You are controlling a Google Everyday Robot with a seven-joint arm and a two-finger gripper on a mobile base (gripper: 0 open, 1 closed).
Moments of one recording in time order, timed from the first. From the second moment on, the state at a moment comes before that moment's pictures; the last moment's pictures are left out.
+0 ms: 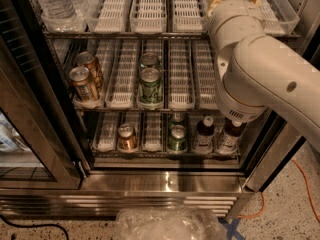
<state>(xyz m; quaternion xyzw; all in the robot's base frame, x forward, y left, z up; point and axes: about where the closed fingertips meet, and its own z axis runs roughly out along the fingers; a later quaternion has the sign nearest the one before) 0.640 -0.155 1.073 0.06 0.64 0.01 0.76</state>
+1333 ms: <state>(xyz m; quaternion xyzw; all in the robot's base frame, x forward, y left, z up) 0.622 -0.161 1.073 0.07 0.63 0.01 0.78</state>
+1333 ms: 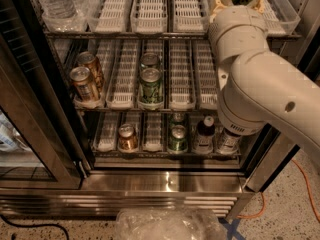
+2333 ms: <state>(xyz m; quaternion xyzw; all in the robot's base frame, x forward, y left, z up) 0.602 -0.160 1.078 0.07 0.59 0.02 0.80</state>
